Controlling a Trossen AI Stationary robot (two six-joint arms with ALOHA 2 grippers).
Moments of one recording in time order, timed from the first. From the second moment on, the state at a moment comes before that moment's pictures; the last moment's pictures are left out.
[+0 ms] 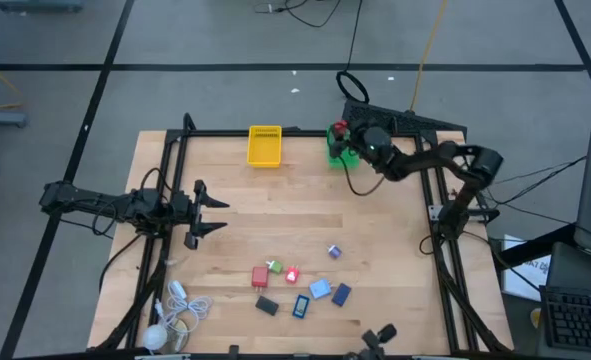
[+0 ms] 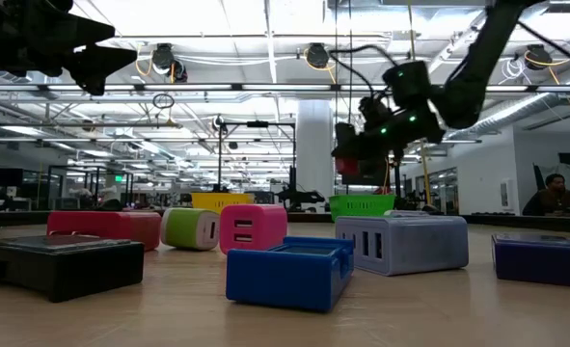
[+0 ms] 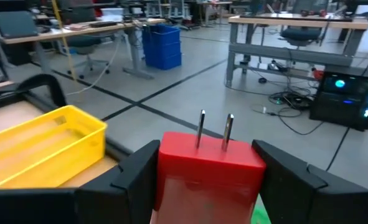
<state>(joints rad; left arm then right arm) -0.16 0.28 0.12 0.21 -0.11 -0.01 -0.64 1.73 0.67 0.94 0.28 0.07</state>
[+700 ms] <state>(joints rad) -0.16 0.28 0.12 0.21 -0.11 -0.01 -0.67 1.87 0.76 0.84 0.31 0.12</state>
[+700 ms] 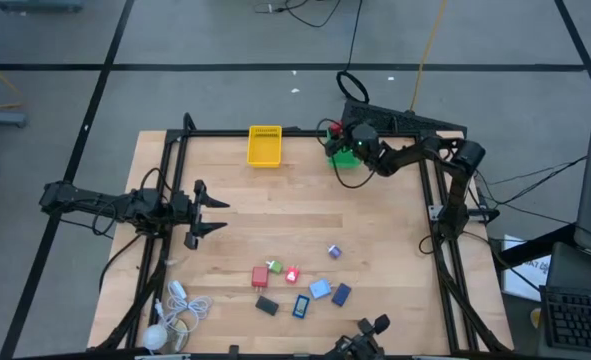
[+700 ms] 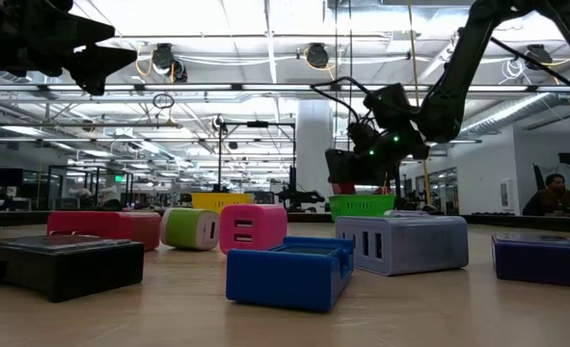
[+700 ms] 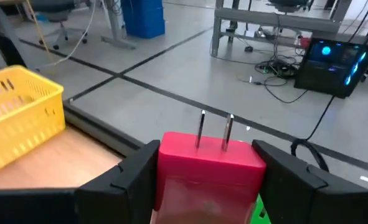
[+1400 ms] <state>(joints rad) -0.16 0.28 0.12 0.21 -0.11 -0.01 -0.70 1.87 0.76 0.75 0.20 0.13</state>
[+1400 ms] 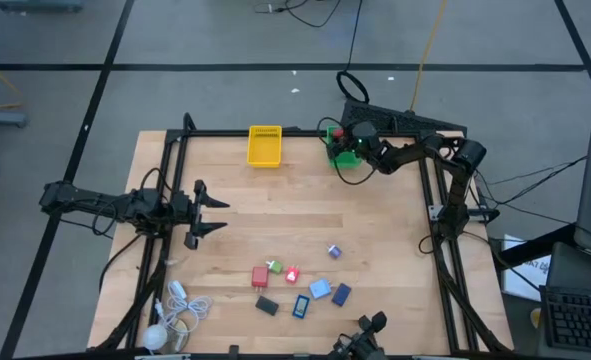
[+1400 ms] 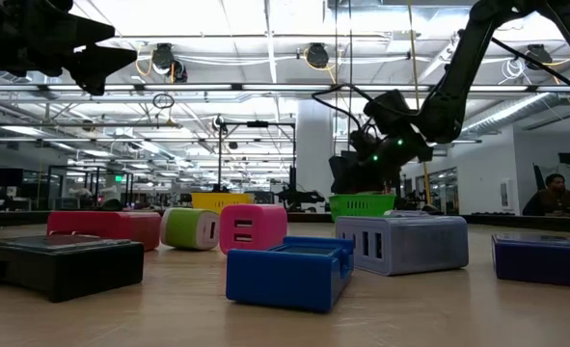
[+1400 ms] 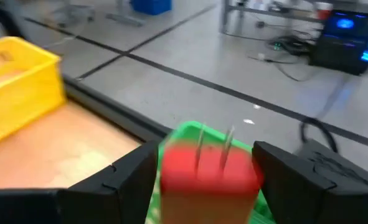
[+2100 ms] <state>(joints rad) -0.16 0.28 0.12 0.21 -0.11 -0.01 -0.41 1.42 0.78 0.21 -0.01 0.00</state>
